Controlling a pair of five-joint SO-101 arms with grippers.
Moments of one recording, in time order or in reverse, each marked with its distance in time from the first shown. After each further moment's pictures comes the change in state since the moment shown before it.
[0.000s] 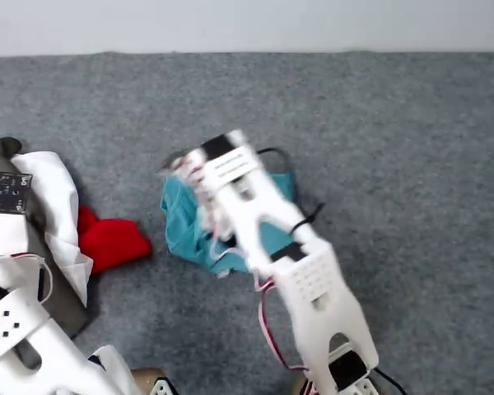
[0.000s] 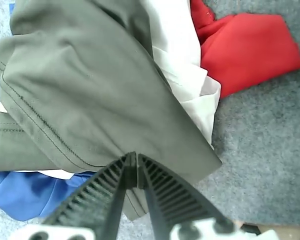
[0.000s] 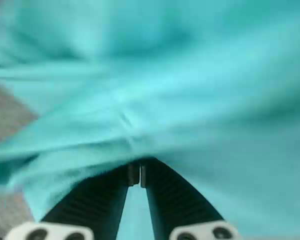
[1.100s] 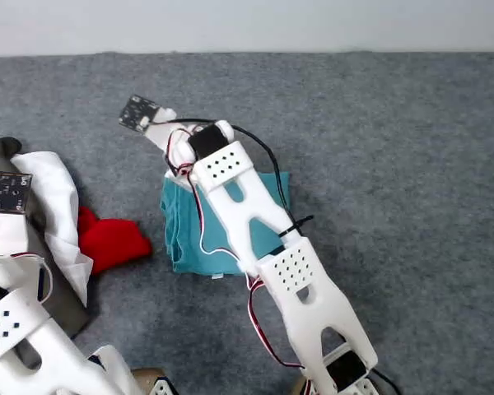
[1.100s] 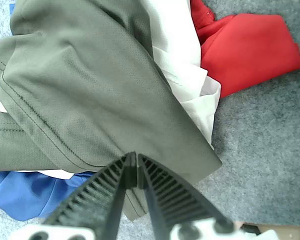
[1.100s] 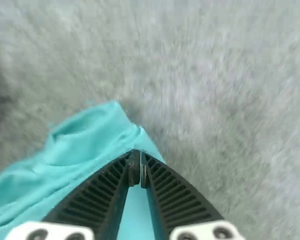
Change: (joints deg) left arm 0.0 0.0 0.0 0.0 0.0; right arm 1.7 12.7 -35.1 -16.2 4.0
